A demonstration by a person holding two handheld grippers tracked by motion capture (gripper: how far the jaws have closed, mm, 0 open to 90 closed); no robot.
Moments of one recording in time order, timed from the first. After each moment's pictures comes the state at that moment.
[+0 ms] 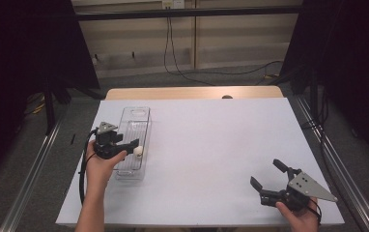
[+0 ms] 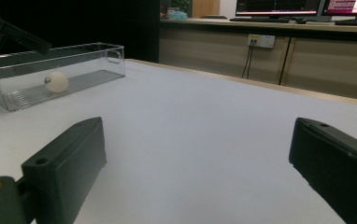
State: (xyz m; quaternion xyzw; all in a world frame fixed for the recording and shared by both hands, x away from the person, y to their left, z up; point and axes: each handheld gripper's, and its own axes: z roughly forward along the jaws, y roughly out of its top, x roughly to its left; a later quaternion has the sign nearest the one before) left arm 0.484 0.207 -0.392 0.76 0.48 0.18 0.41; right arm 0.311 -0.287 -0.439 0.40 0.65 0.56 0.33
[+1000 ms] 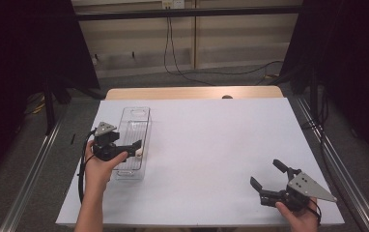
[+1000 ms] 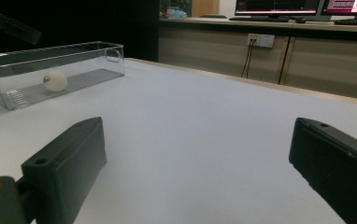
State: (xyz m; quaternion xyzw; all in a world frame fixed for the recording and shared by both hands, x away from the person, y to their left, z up) left arm 0.474 0.205 -0.384 0.75 0.46 0.19 0.44; right arm 0.312 -0.287 -0.440 0.40 0.65 0.56 0.33
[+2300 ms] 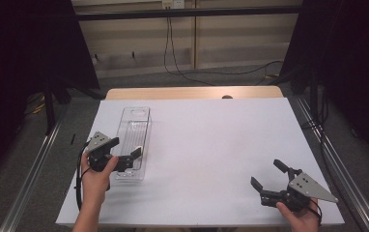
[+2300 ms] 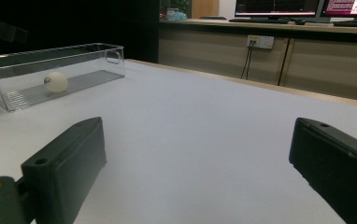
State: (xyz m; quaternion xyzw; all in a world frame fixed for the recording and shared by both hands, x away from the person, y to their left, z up) left arm 0.443 0.213 -0.391 0.73 0.42 0.20 0.50; right arm 0.310 -0.288 -0.439 0.40 0.65 0.56 0.33
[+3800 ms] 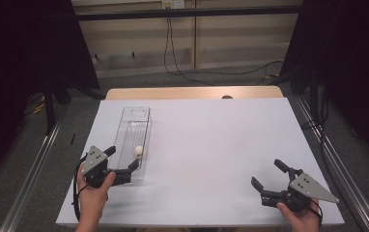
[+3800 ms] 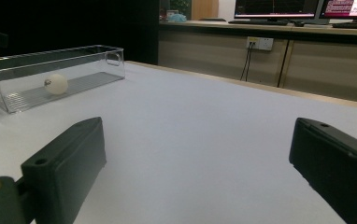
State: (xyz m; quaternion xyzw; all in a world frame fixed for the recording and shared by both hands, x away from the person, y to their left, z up) left arm 0.407 0.221 -0.405 0.72 0.39 0.24 0.52; right arm 0.309 -0.288 -0.438 0.40 0.64 0.56 0.33
